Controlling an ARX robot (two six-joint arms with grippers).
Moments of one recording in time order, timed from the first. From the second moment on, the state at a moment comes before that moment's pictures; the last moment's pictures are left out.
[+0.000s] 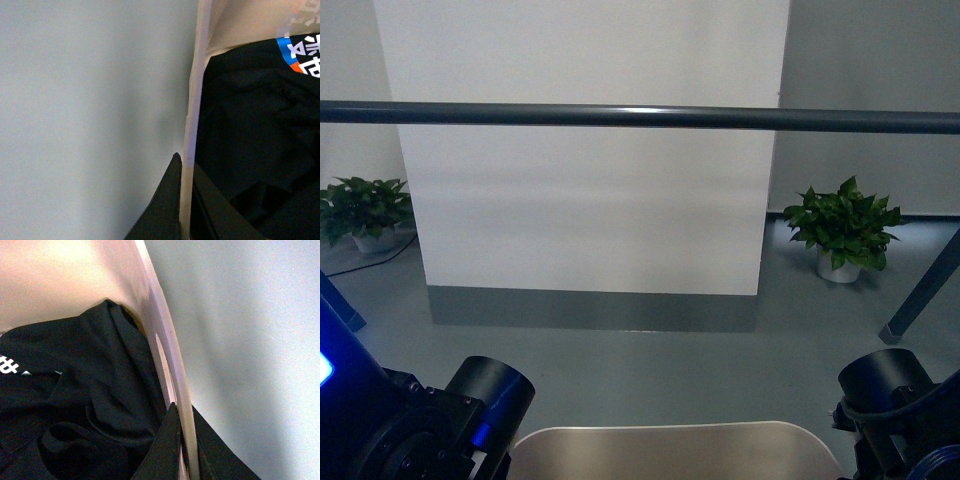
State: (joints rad) left arm -0.25 2.30 1.12 0.09 -0.25 -0.17; right arm 0.12 2.30 1.11 0.09 0.17 0.34
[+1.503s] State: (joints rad) left arm -0.13 1.58 0.39 1.18 -0.12 -0.02; right arm 0.01 1.62 0.42 1.18 0.00 0.01
